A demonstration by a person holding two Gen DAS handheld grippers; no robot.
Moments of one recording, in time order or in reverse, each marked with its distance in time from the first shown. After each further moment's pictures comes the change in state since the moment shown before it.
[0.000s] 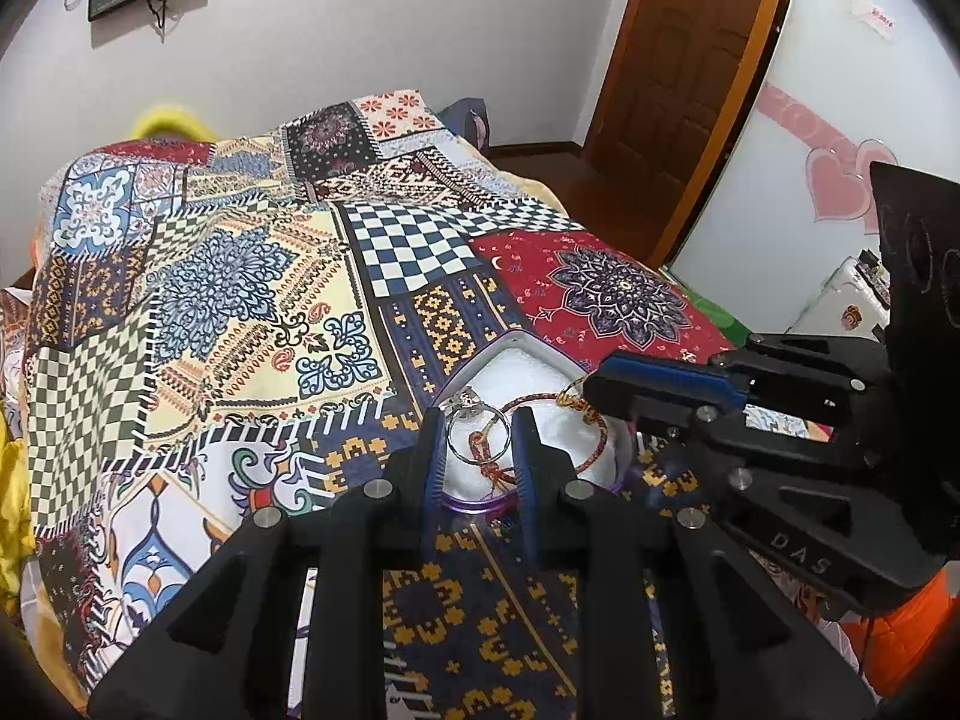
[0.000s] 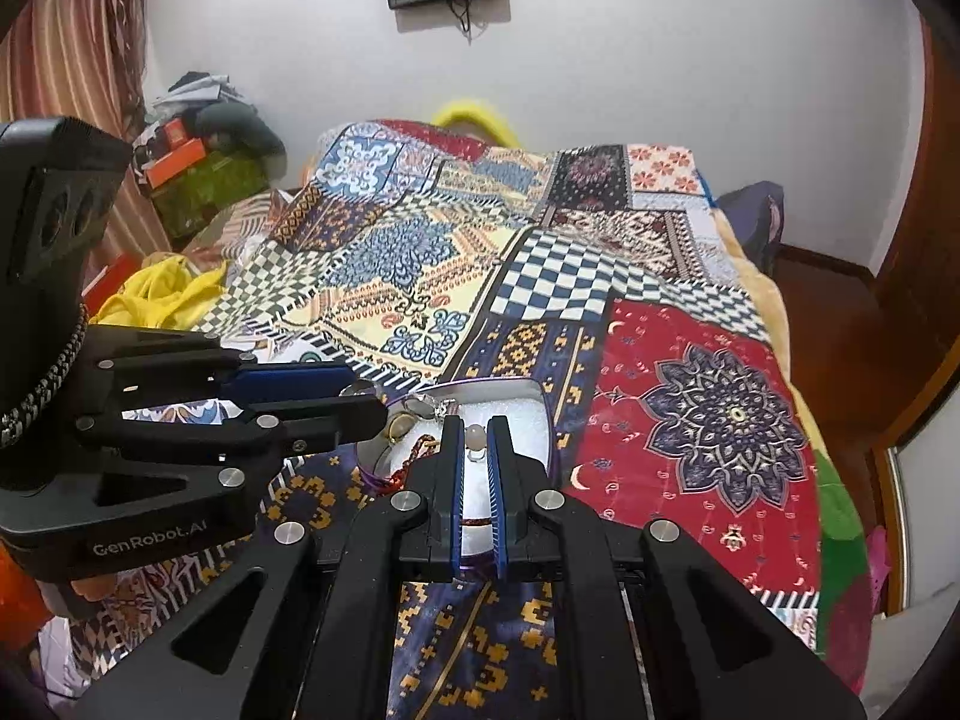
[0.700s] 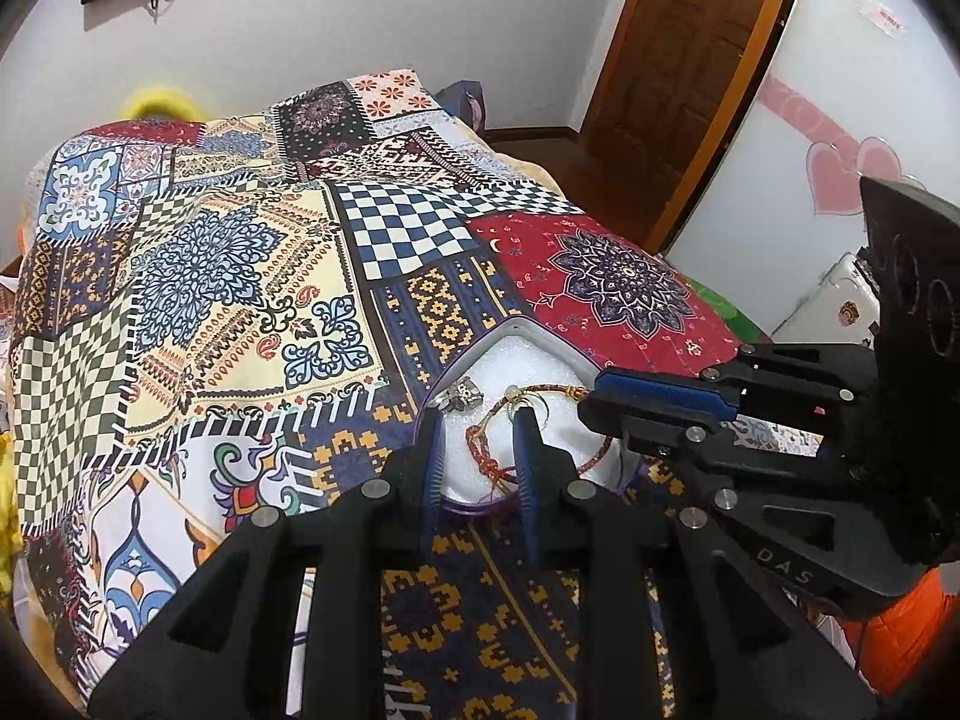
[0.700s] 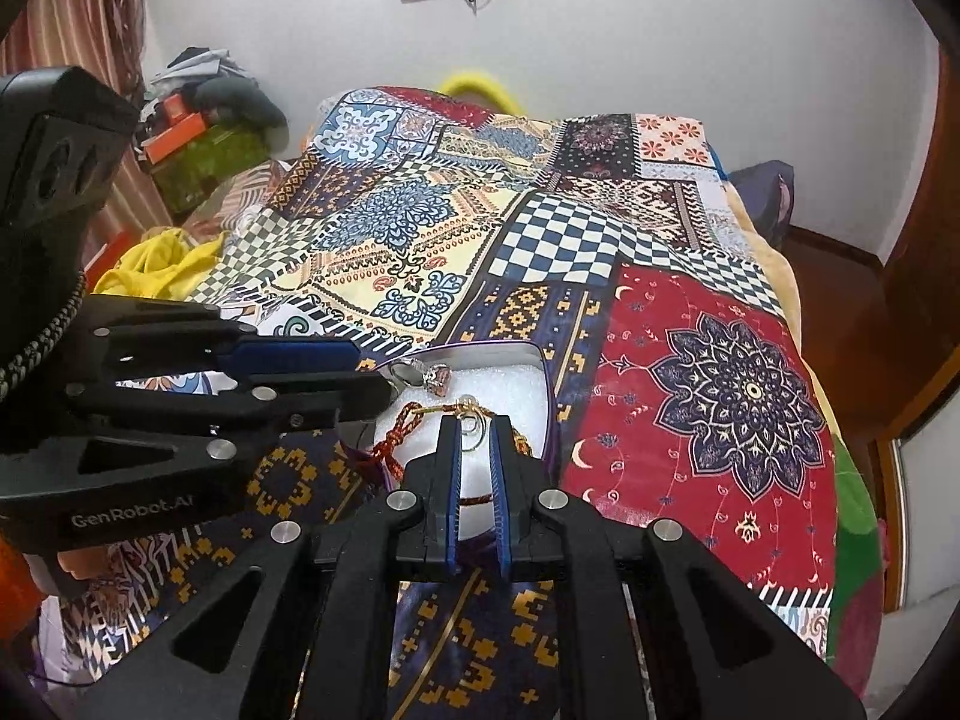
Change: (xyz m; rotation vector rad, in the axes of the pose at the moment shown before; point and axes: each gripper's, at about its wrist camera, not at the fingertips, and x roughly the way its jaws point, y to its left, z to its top) left arm 0.009 0.004 0.001 -0.013 0.039 -0.026; right arm 0.011 -0.008 -0.004 -0.008 0.071 0.013
